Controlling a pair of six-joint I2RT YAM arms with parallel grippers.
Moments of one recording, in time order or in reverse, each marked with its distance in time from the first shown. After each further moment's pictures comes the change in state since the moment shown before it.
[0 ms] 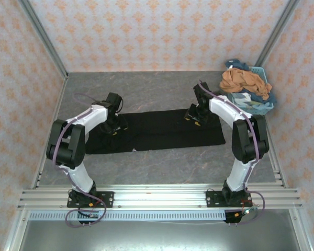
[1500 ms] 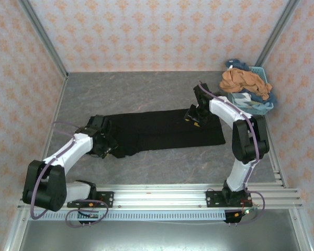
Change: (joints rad) left arm 0.039 -0.456 -0.449 0.019 0.019 -0.279; right arm 0.000 -0.005 -0.020 0.014 -0.021 0.010
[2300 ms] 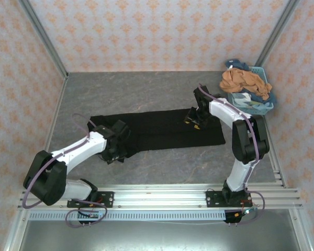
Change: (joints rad) left arm -0.320 0.077 0.086 -0.219 -0.139 -0.027; right arm 0.000 -0.002 -0.041 0.015 -0.008 0.009
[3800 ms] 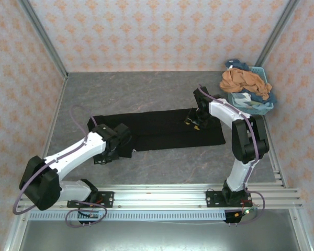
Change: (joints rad) left arm -0.088 -0.074 0.090 -0.330 -0.260 0.045; right arm 0.000 0.008 -0.012 0.006 0.010 0.011
